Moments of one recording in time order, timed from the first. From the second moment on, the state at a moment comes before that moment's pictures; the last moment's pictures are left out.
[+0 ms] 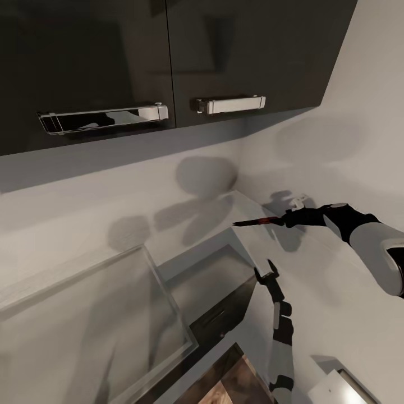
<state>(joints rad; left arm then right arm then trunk) -0.08 0.00 -0.04 0.07 0.23 -0.13 0.09 -1.47 -0.30 0.18 -0.02 0.18 0.06 0.77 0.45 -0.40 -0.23</state>
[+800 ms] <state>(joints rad) -0.08 0.01 -0.04 0.07 0.23 -0.13 0.09 -1.47 -0.27 0.18 -0.04 0.19 0.03 0.76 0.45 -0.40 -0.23</state>
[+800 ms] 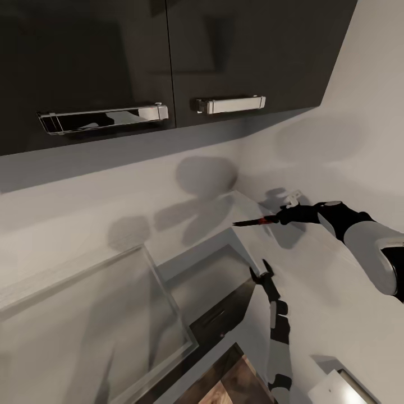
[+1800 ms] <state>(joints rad) -0.08 0.01 -0.04 0.07 0.23 -0.13 0.10 -1.47 -0.22 0.17 -0.04 0.24 -0.02 0.76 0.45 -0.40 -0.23</state>
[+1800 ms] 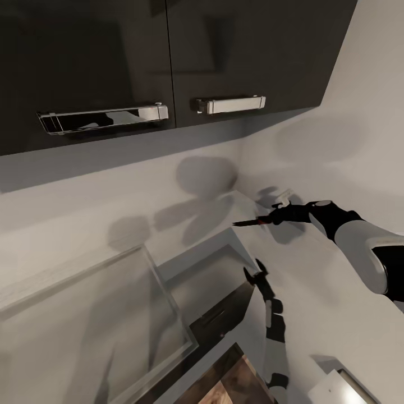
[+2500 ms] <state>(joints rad) -0.08 0.02 -0.04 0.07 0.23 -0.13 0.10 -1.47 -0.22 0.17 -0.04 0.23 -0.03 0.77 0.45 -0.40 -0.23</state>
